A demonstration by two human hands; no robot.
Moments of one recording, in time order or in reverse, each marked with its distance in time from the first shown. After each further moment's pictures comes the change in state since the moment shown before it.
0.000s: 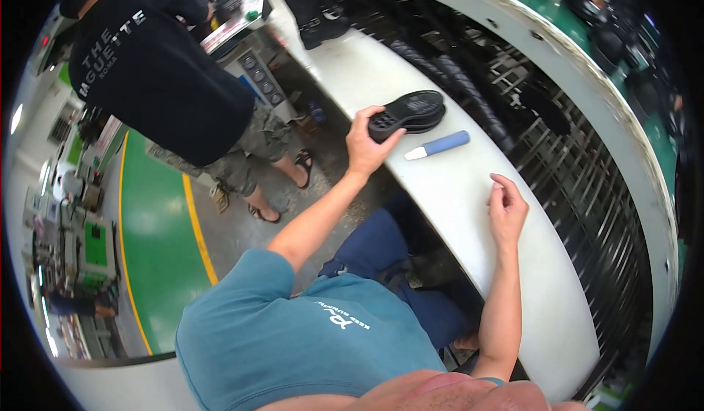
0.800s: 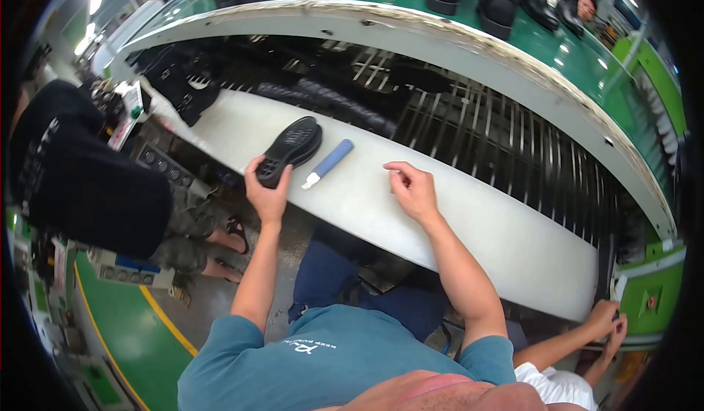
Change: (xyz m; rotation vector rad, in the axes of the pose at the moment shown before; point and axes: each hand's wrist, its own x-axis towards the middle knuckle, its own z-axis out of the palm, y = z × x) left_hand -0.007 -0.017 0.011 -0.013 0.010 -0.005; right_hand 0.005 0.003 0.005 -0.100 0.039 -0.079
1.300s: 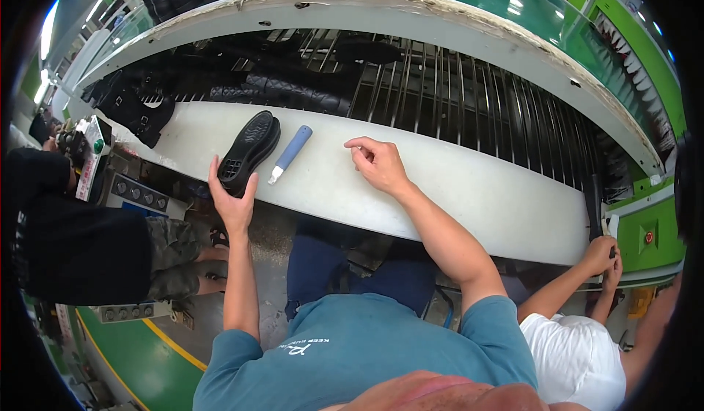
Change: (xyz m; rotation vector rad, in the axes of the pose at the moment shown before) left_hand 0.006 0.009 -0.014 -0.087 -0.223 0.022; right_hand 0.008 0.012 0.005 0.002 0.000 0.045
